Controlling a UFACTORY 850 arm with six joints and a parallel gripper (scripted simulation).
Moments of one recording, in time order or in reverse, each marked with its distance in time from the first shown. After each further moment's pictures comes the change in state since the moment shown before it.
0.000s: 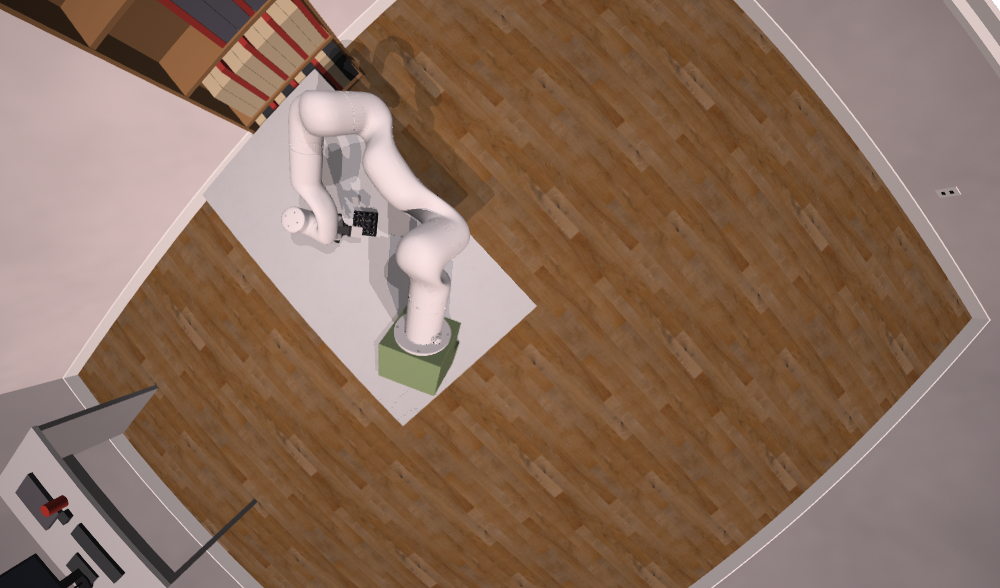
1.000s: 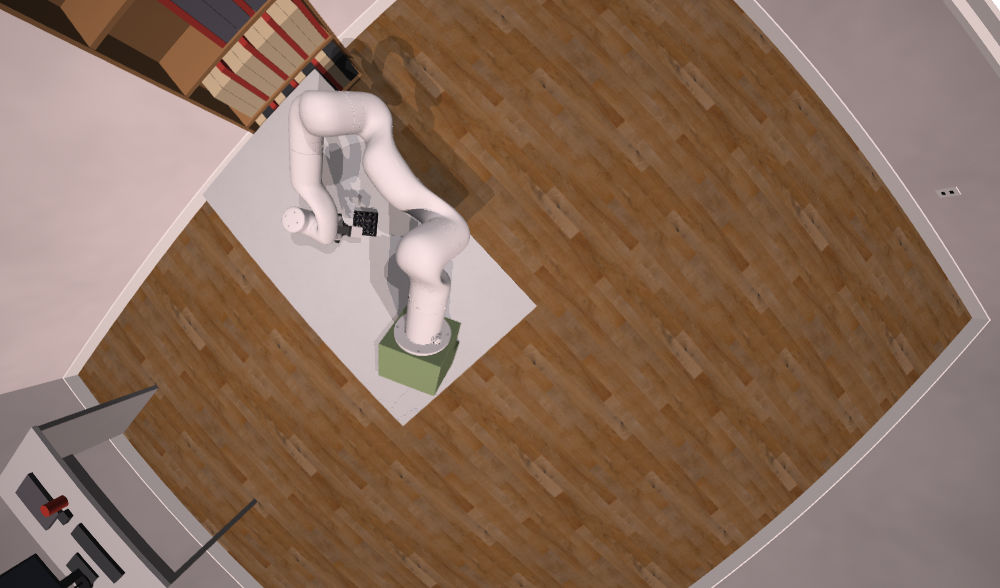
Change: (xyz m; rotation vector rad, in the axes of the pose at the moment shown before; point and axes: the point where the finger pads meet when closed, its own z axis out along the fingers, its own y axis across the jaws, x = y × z) arm 0.000 0.000 0.000 0.000 0.000 0.000
